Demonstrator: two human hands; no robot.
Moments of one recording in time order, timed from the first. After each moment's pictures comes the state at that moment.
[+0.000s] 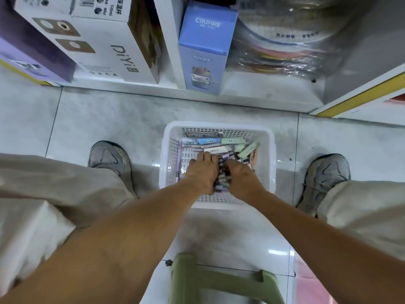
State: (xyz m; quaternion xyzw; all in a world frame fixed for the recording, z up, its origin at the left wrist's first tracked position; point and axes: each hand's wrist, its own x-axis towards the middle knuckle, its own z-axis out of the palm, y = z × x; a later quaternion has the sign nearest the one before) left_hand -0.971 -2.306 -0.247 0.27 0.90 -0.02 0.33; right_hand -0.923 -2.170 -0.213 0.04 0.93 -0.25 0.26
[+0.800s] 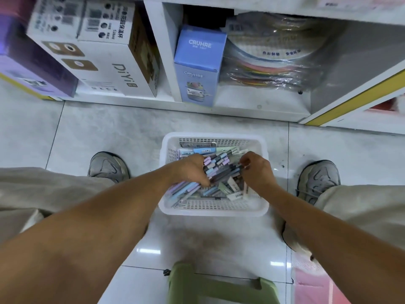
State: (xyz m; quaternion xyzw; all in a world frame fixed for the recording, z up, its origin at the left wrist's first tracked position) left_hand -1.025 -2.324 -0.199 0.12 0.78 0.25 0.56; right_hand -0.944 -2.128 -0.191 0.25 0.89 -0.33 0.21
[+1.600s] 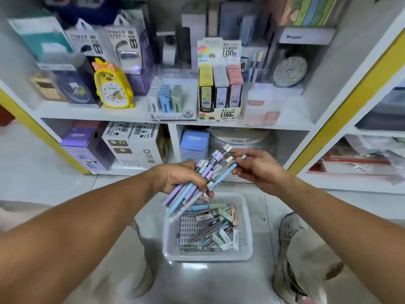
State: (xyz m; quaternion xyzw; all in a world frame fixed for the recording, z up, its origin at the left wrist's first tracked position) left_hand -1.044 -2.333 0.034 0.11 0.66 0.50 0.55; right_hand -0.987 -2.100 0.029 0.25 0.60 -0.76 0.10
